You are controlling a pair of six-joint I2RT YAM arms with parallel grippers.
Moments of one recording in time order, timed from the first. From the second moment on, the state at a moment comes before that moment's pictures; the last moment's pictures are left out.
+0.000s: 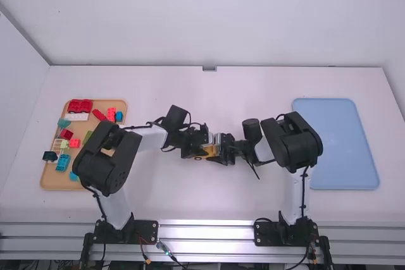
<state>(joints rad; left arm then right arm) -0.38 1.86 0.86 -0.12 0.67 0.93 0.33 2.16 0.64 0.71 -1.08 -0.82</state>
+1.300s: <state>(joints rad) -0.15 1.45 0.85 -0.27 0.61 0.90 0.32 2.16 0.64 0.80 -1.02 -0.71</state>
